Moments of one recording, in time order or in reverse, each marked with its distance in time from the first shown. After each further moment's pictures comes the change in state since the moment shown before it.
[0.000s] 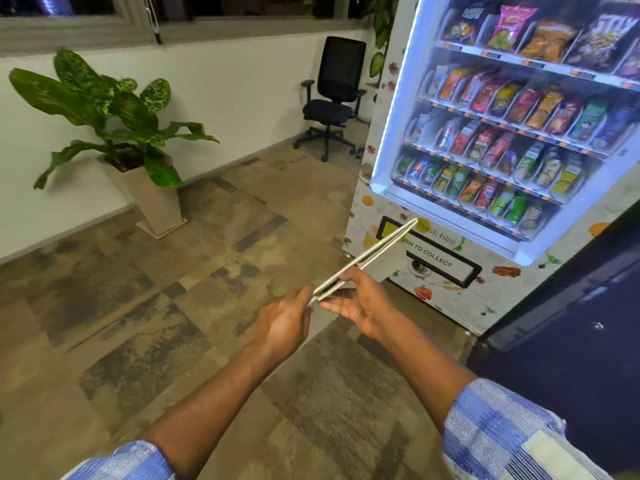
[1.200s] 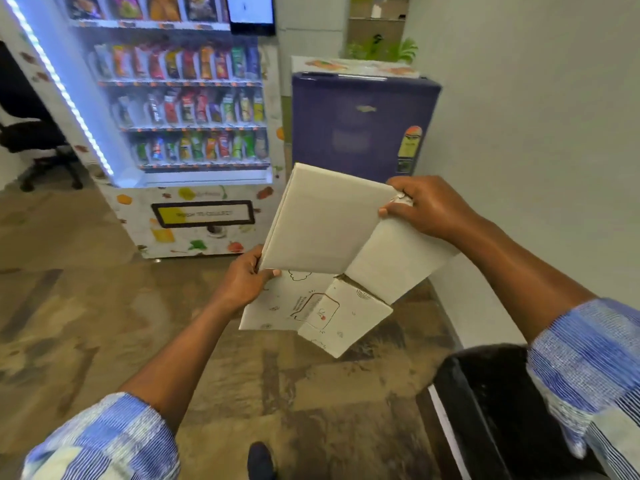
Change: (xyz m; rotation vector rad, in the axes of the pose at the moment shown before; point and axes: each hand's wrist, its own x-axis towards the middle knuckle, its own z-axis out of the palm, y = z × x) left_hand -0.123 0.395 0.121 -0.666 -0.574 0.222; right_hand -0.506 -0.002 -0.438 -1.244 0.829 -0.574
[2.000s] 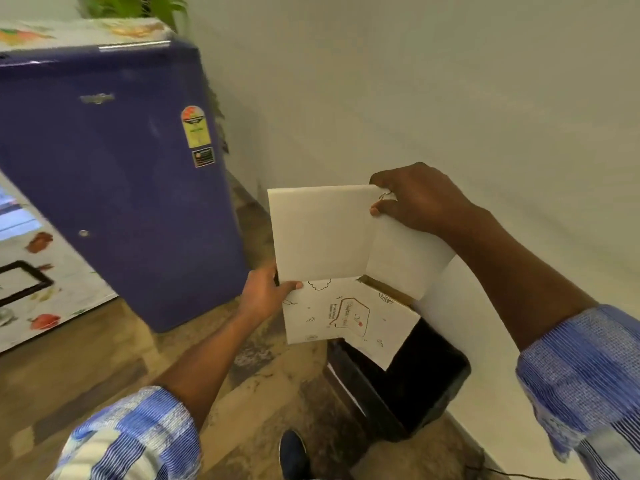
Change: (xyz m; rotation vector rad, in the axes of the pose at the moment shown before) left_hand 0.131 0.144 0.392 0.117 -0.454 0.201; right_hand -0.102 0.275 -0.158 -0.370 0.094 0.512
